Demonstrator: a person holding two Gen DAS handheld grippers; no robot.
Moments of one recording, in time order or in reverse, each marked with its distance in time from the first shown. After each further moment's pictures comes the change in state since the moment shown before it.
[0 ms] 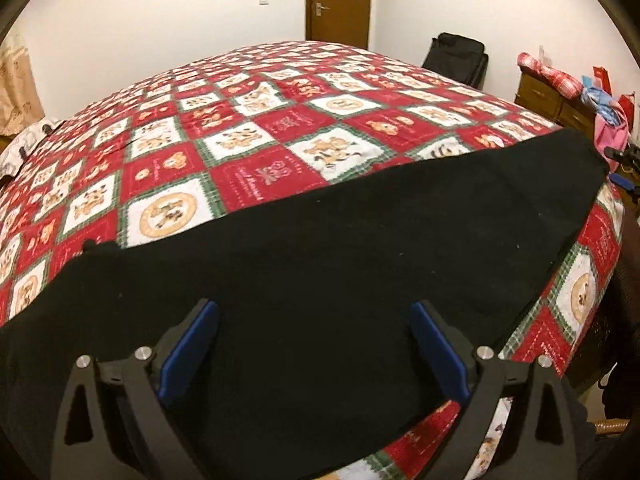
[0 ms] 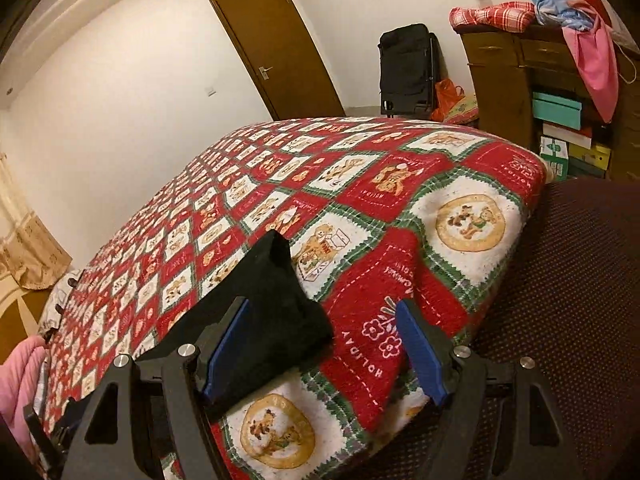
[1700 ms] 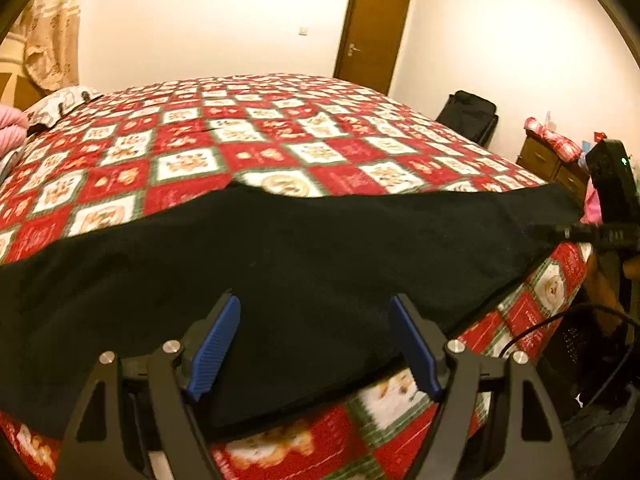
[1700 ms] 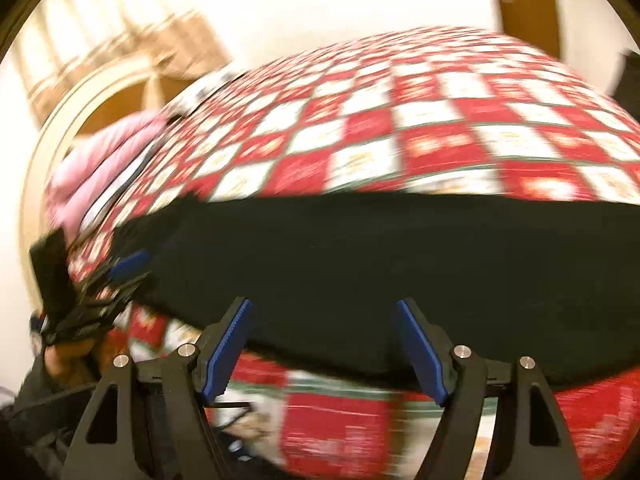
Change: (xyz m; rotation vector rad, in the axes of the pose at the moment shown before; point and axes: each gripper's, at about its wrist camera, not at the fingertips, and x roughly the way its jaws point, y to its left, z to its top) left arm -0.067 0.086 -0.056 -0.139 -0.148 -0.067; right arm 0.038 0.258 -0.151 -0.555 0.414 0.433
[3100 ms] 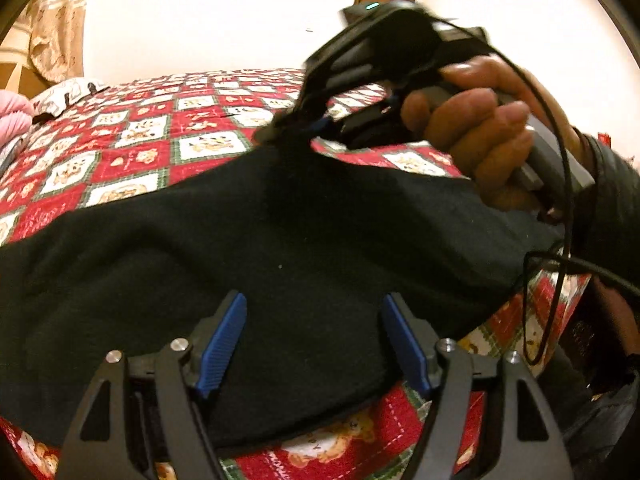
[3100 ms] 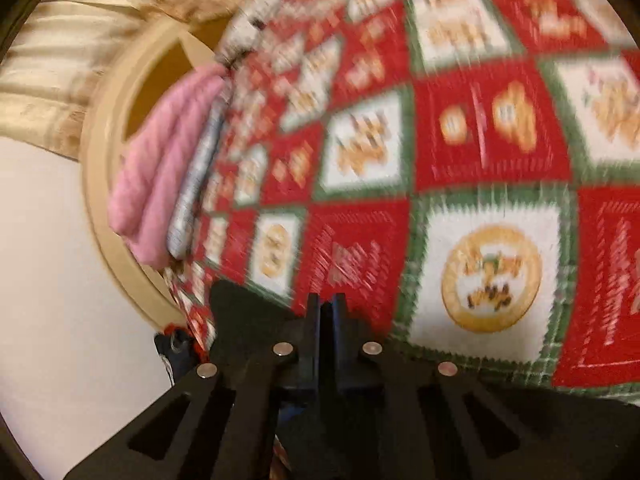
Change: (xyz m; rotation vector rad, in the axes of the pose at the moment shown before) left arm 0.000 0.035 -0.017 -0.034 0.008 0.008; right arm 0.230 0.165 0.142 0.149 0.414 0.520
